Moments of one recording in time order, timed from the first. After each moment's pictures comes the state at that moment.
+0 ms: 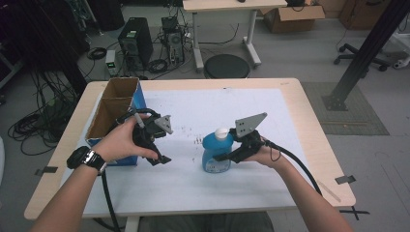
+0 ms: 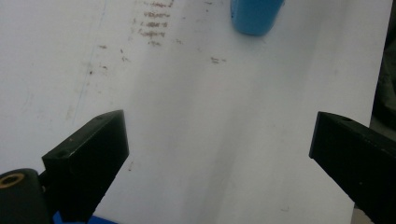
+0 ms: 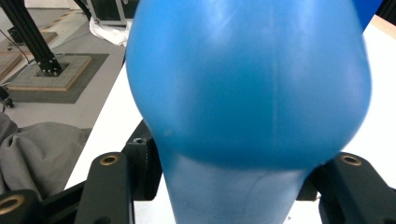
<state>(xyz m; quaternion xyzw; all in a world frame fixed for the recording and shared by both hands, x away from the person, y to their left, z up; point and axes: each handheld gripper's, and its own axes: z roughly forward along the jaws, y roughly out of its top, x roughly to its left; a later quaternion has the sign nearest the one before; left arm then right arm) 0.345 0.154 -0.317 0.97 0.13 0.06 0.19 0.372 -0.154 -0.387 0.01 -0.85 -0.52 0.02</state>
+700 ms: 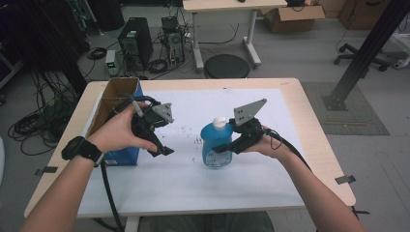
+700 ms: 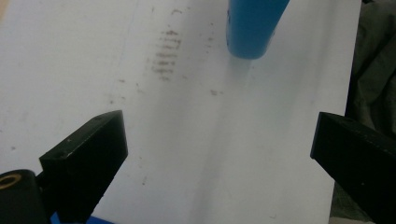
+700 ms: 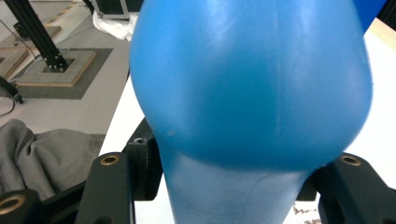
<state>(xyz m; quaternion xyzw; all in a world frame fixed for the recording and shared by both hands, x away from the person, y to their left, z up) 0.347 0.147 -0.269 0.96 0.13 0.07 0.23 0.380 -0.146 -0.343 0.01 -0.86 -0.50 0.03</state>
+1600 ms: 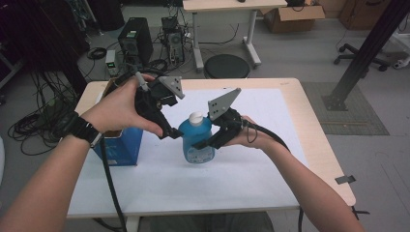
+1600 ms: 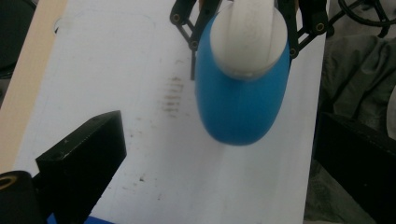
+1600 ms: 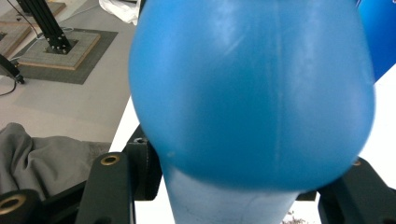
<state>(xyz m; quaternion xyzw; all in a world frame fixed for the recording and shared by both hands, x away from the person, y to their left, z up) 0.339 0.113 -0.194 0.96 0.10 0.08 0.23 0.374 -0.087 -0.305 0.05 -0.88 -0.47 0.02</state>
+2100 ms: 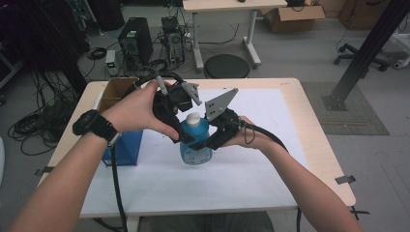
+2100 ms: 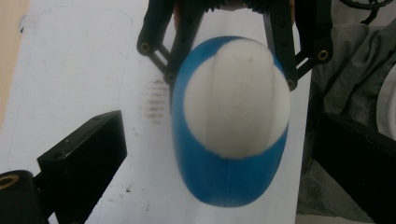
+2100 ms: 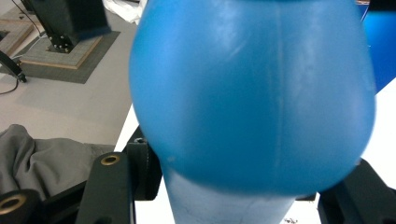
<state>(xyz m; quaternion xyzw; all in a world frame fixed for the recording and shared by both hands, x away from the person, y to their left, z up) 0.342 0.080 -0.207 0.97 0.09 0.05 0.20 0.370 -0.081 -0.302 0.06 -0.88 -0.47 0.02</state>
